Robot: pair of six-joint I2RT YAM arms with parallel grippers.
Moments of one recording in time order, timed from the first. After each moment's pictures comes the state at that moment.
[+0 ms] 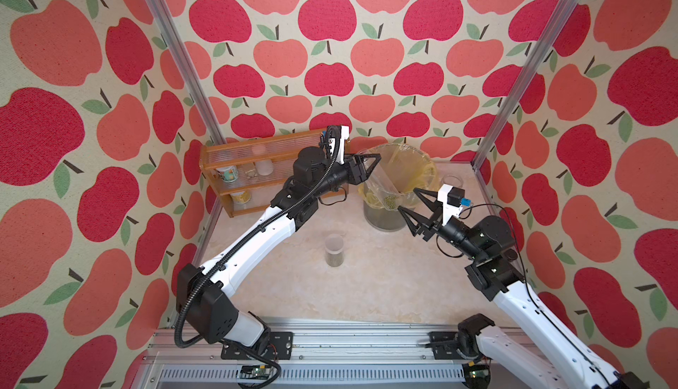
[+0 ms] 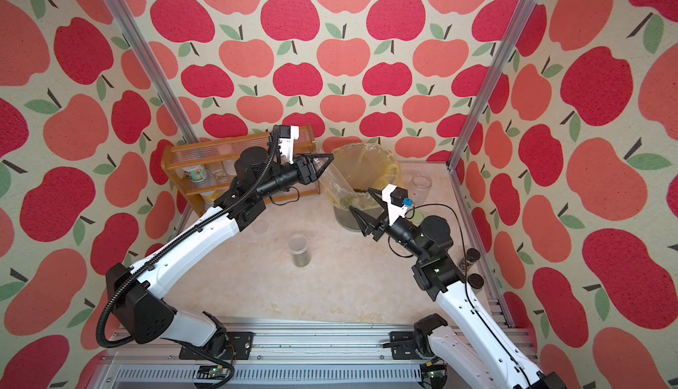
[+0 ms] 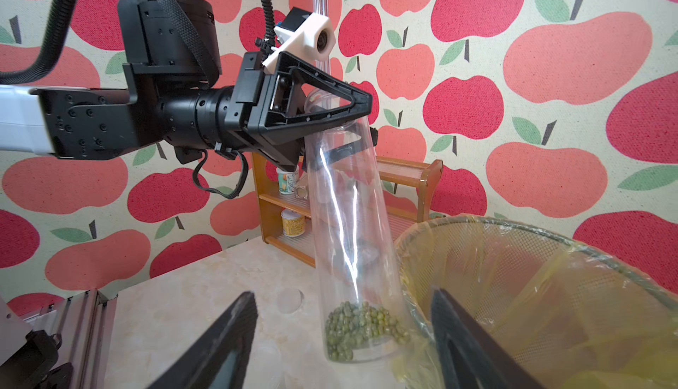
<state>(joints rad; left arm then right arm) -0.60 1.47 1.41 0.10 0.37 -0.66 0.50 0.81 0.67 0.35 -0.47 0.09</state>
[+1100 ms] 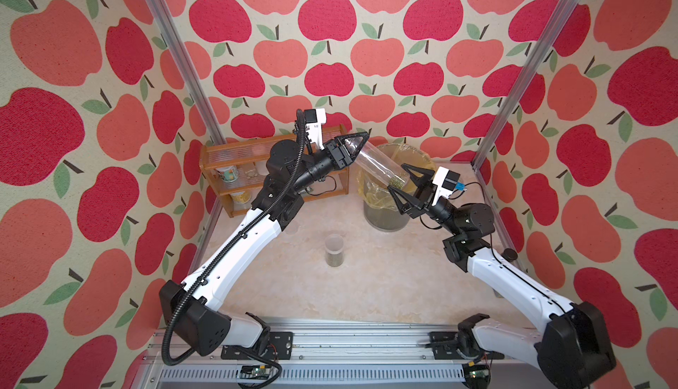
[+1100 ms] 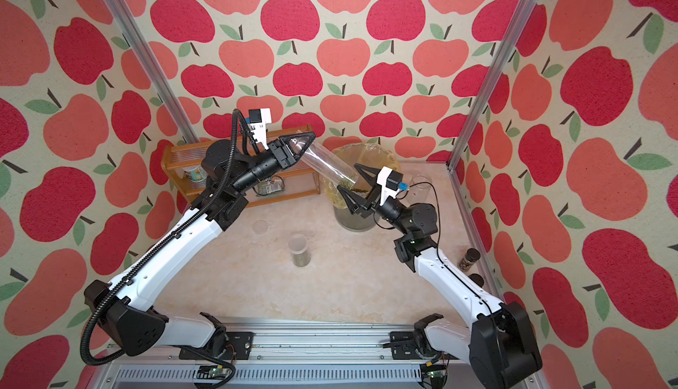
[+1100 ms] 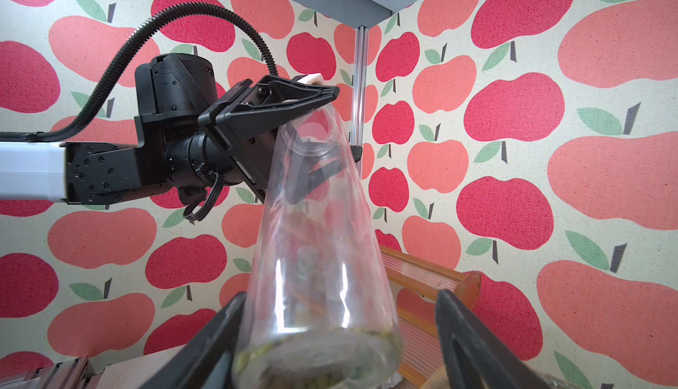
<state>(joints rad) -0.56 1.40 1.46 0.18 0.44 -0.93 0.50 1.17 0.75 0.96 -0.58 0.23</state>
